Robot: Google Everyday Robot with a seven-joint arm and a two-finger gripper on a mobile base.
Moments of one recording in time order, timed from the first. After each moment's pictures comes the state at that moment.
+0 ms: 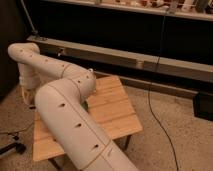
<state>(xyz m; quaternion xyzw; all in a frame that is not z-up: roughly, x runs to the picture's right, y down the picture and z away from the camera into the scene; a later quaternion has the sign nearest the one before) -0.380 0.071 0.772 -0.42 0.34 0.55 0.63</state>
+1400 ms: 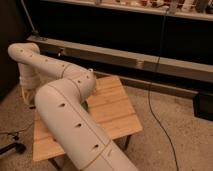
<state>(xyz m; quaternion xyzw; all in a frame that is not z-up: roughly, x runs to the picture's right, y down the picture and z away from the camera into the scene) -0.380 0.071 0.777 -0.42 0.34 0.55 0.63</state>
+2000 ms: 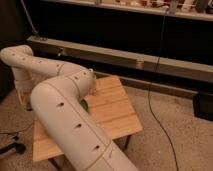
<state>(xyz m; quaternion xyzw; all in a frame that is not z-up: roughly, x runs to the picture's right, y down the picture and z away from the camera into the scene) -0.397 0.085 0.757 -0.39 0.30 0.55 0.68</state>
